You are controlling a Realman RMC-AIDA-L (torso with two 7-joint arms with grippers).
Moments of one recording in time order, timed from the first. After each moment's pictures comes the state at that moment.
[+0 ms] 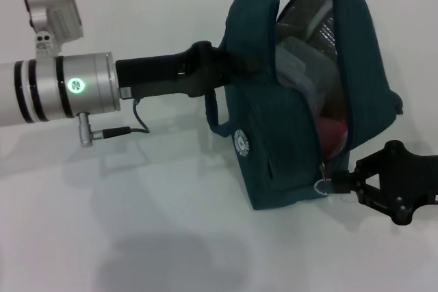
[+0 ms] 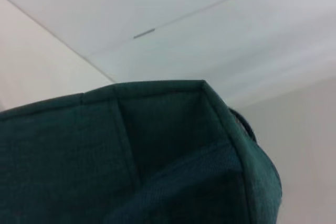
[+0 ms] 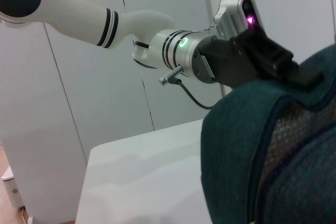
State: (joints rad) left arm -0.67 -2.09 0.84 0.48 1.72 1.56 -2.29; right arm 0.49 2.02 -0.84 -0.57 -1.93 -1.74 1.13
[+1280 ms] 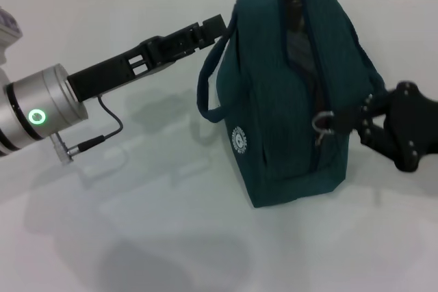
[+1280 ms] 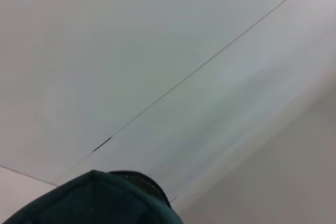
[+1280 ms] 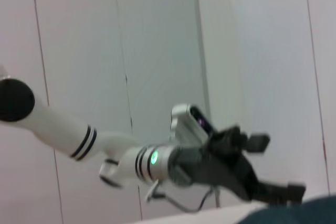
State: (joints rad) left arm -0.52 -2.09 0.85 0.43 1.45 1.60 -1.83; right arm 0.50 2.02 -0.84 -0.61 -1.70 -1.82 1.13
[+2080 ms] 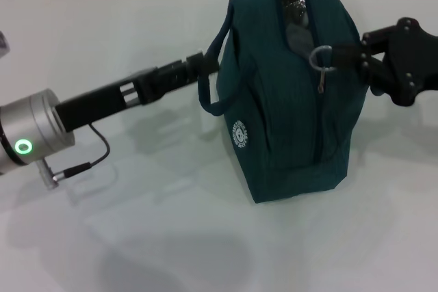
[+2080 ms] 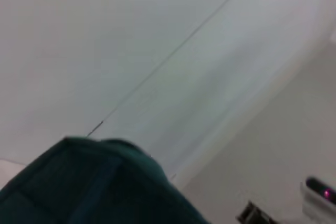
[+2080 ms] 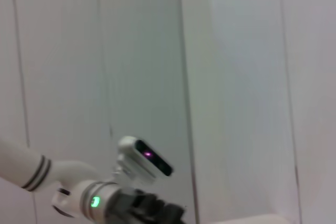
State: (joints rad) left arm -0.47 -2.08 0.85 0.44 1.50 1.68 -1.71; right arm 0.57 2.00 -0.83 -0.70 -1.64 -1.76 1.28
